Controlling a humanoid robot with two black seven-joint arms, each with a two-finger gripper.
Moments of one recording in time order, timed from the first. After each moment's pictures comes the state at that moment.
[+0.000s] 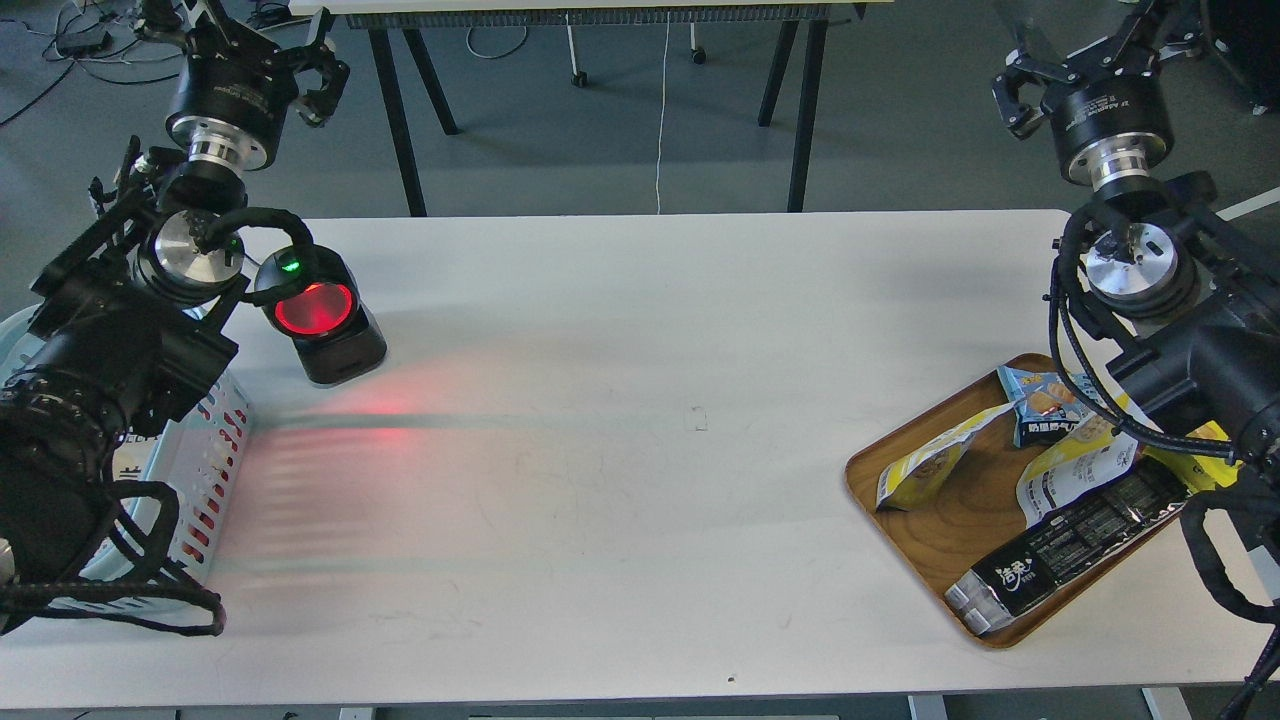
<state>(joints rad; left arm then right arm) -1.01 0.24 -0.78 -0.34 -0.22 -0.49 -0.33 1.00 -0.29 0.67 0.46 0.28 0.37 0.45</state>
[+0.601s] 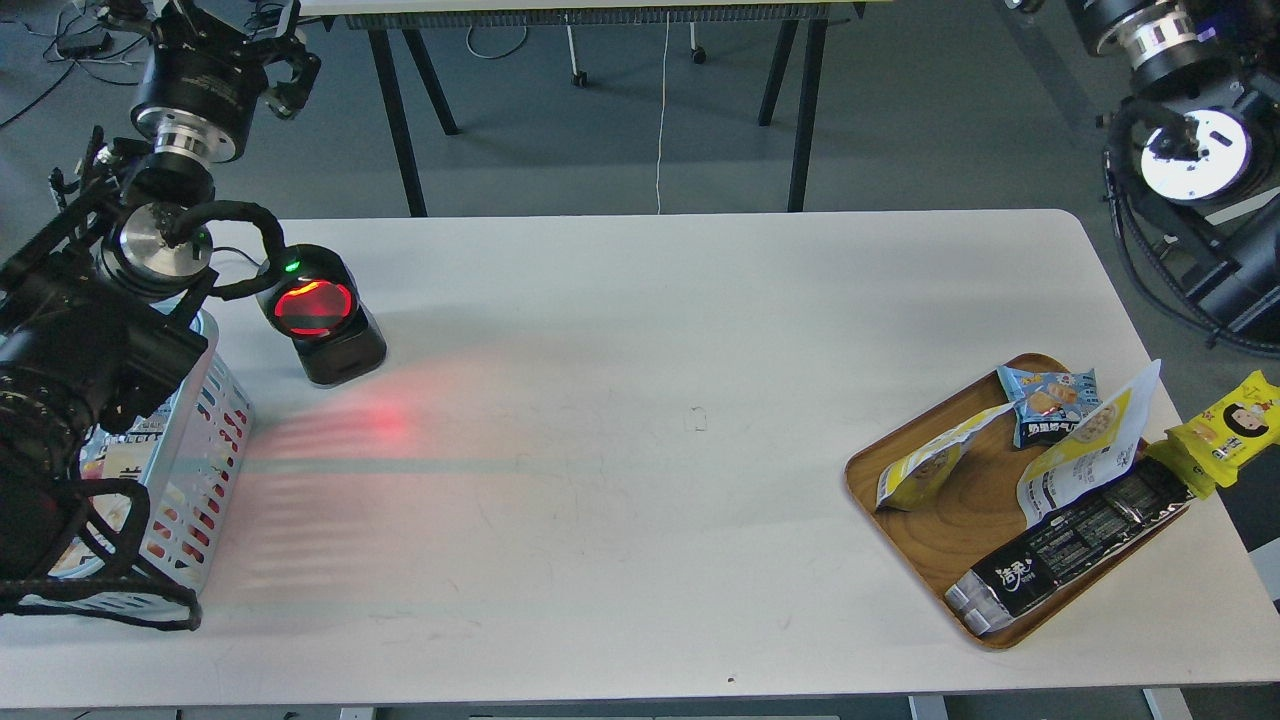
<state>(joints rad) -1.02 0.29 -0.77 -0.35 -0.22 -0.49 -0.33 1.31 -0.46 0.25 0.62 0.25 0.46 0.46</state>
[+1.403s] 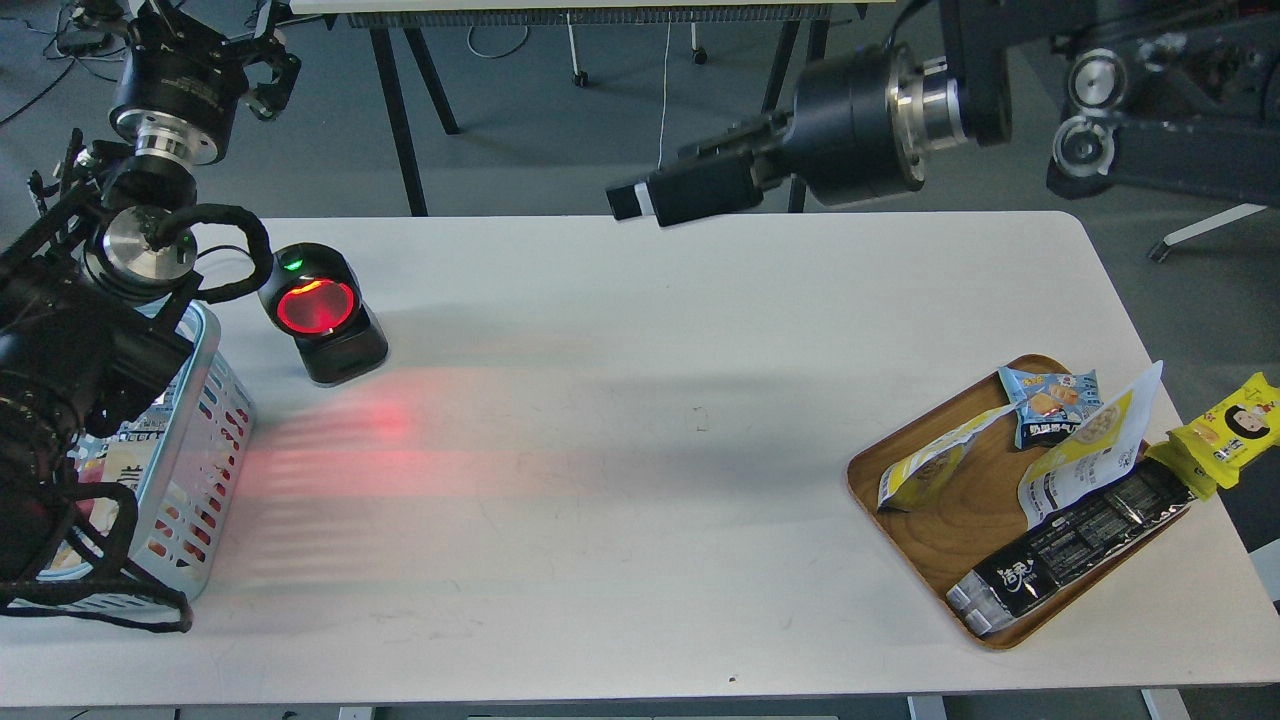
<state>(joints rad) -1.01 0.30 -0.76 -0.36 -0.22 -0.49 -0.33 2.09 -0.50 -0.75 1.52 -0.96 0.14 0.49</state>
